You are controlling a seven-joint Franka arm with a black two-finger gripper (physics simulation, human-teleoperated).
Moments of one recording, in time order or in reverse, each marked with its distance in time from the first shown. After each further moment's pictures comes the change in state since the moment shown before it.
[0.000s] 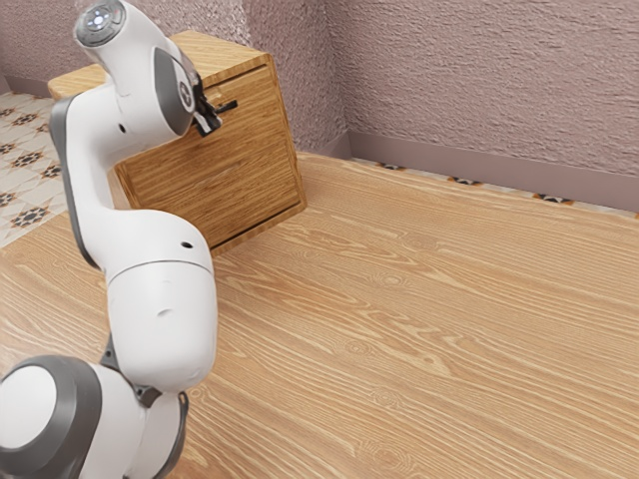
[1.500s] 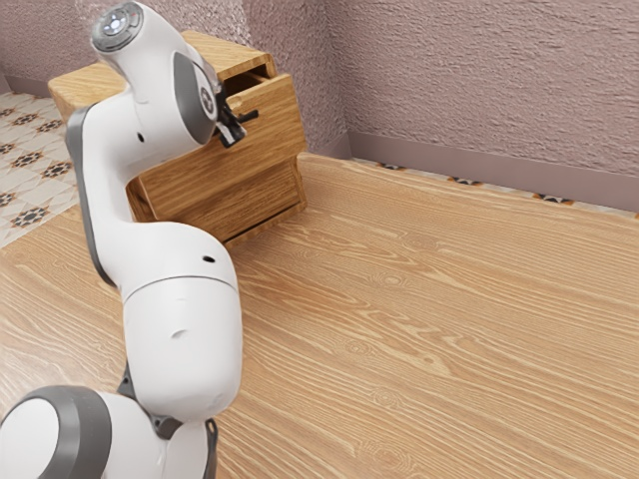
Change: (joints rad) arm -0.214 0.029 -0.005 -0.185 0.080 0.004 0.010
